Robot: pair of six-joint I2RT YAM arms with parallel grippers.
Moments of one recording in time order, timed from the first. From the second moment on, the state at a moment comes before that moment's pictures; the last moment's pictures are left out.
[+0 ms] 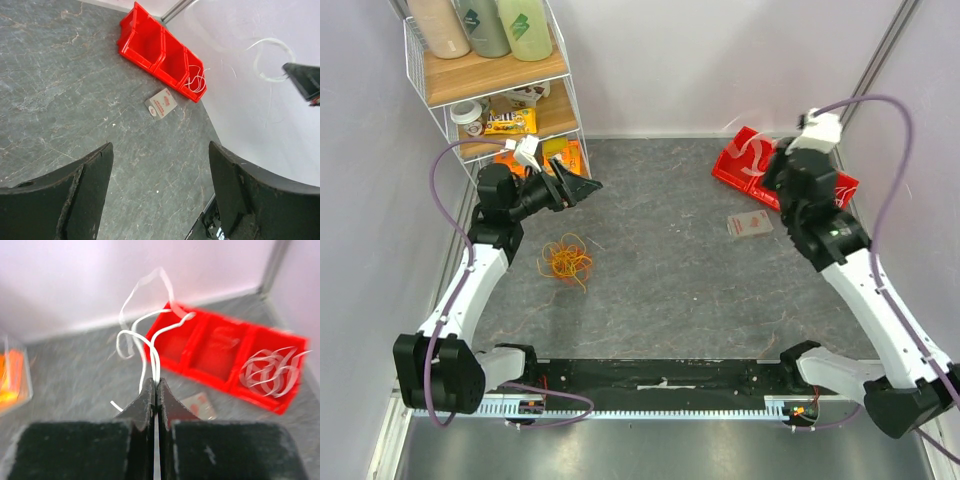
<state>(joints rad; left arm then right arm) -0.09 1.19 0.94 0.08 0.71 -0.66 0.45 1.11 1.23 -0.37 0.49 0.30</state>
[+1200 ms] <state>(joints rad) -0.02 1.15 0.88 0.24 0.80 -0.80 -0.12 1.57 1.42 -0.16 0.62 0.19</state>
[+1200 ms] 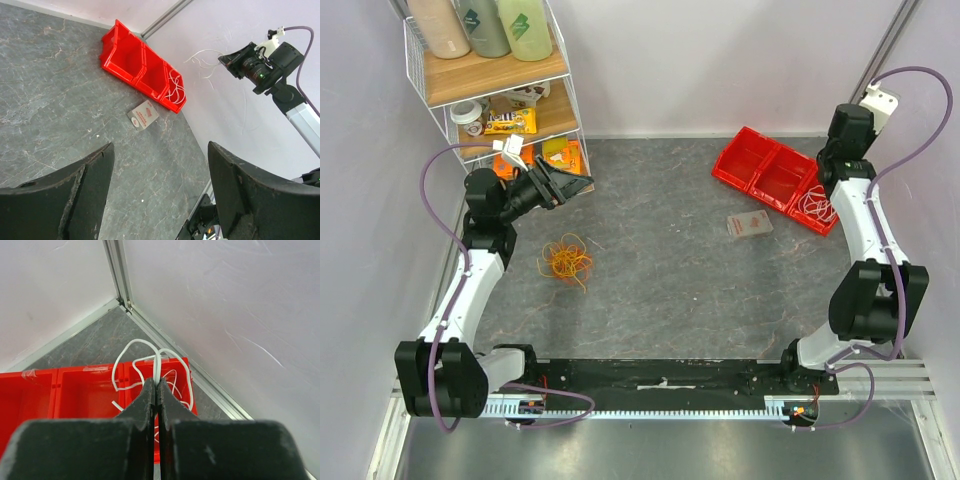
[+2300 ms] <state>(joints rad) -0.01 1.15 0.88 0.25 0.81 -0.82 -0.24 1.91 1.34 -0.16 0.36 0.37</state>
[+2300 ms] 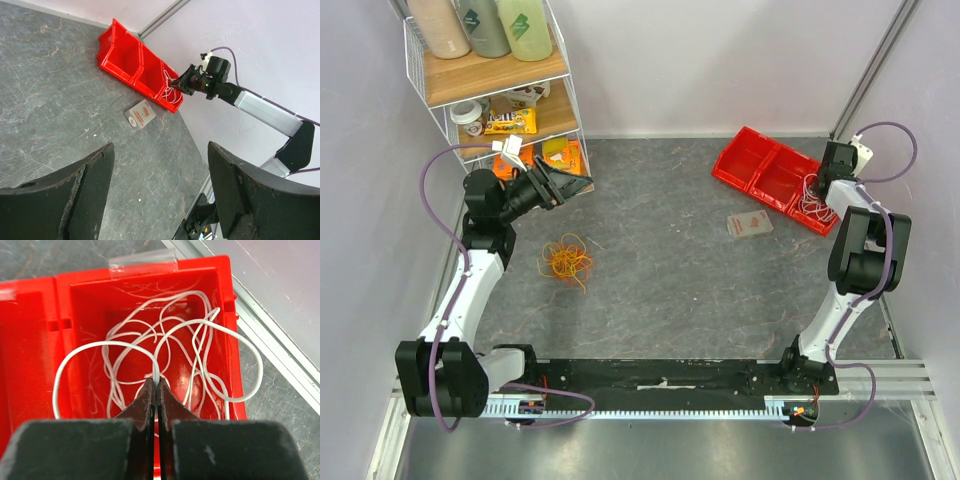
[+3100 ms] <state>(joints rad) 0.00 1.19 0.86 0.27 0.82 -0.84 -0.21 1.97 1.45 -0.31 0.42 0.34</state>
